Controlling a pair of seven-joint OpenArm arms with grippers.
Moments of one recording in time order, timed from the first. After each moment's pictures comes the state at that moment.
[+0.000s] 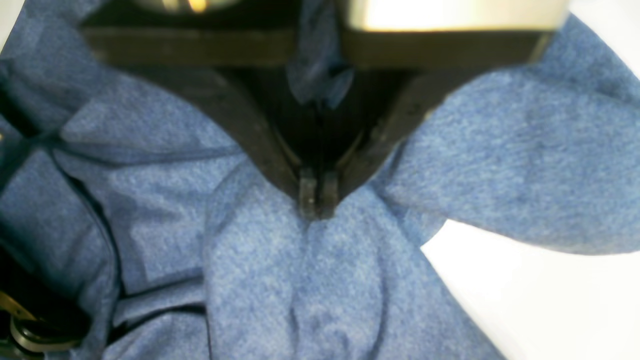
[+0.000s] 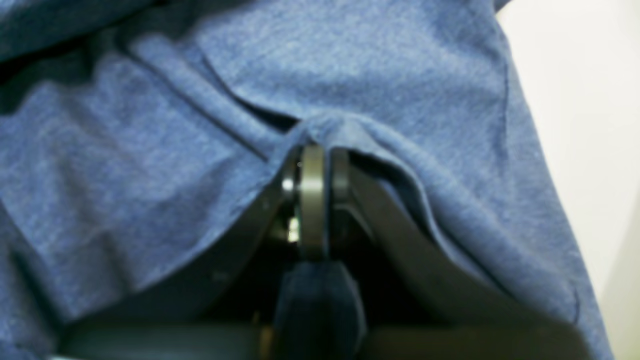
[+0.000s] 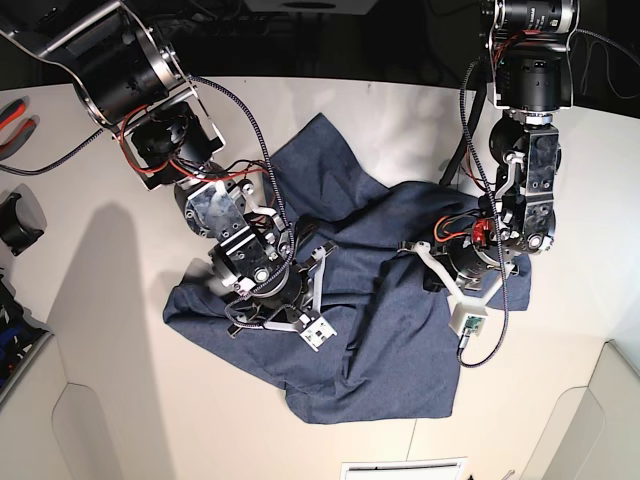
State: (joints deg) left arm -8.2 -7.2 -4.9 73.2 -12.0 -19.2 34.0; right arm 25.8 -1.8 -29.8 47.7 -11.5 5.9 -23.8
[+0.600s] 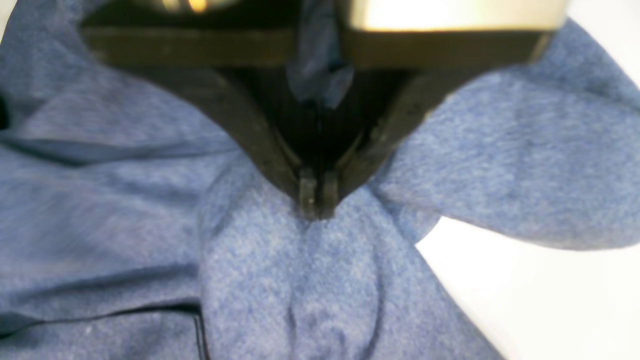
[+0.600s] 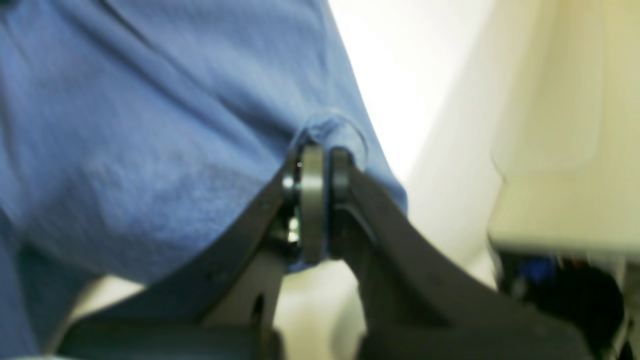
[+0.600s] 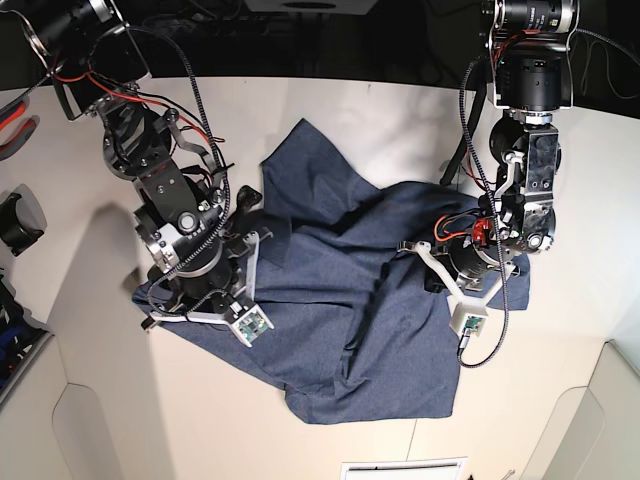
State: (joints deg) left arm -8.0 -7.2 -4.9 73.2 -11.1 -19.2 33.2; right arm 11.4 13.9 -29.9 91.3 -15.4 3.6 -51.2
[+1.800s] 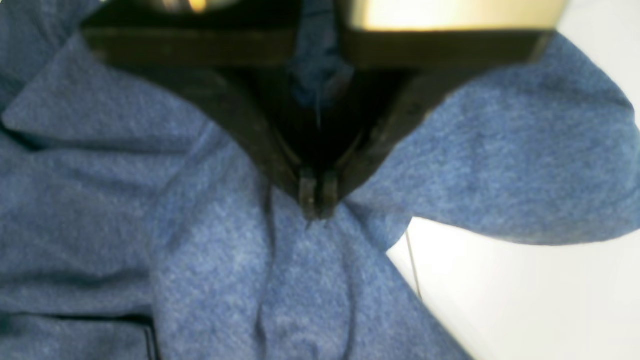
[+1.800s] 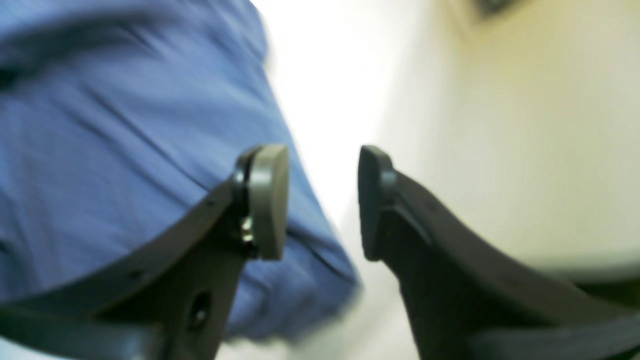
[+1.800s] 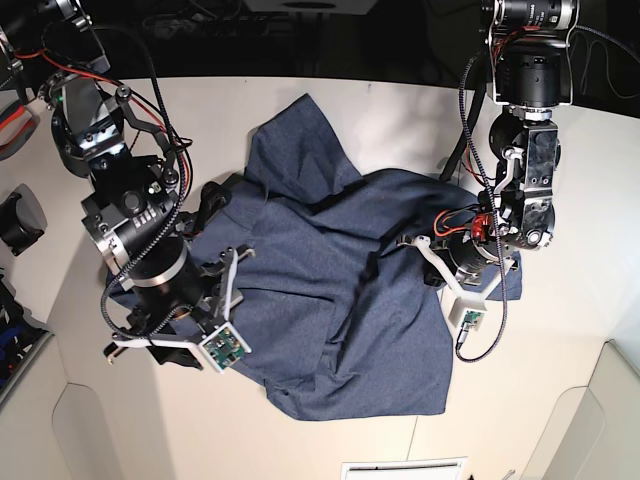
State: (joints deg) left arm -7.4 -7.1 -4.9 73.2 -11.2 -19.2 34.1; right arm 12.0 18.6 -29.7 107.2 -10.1 6.2 -49.6
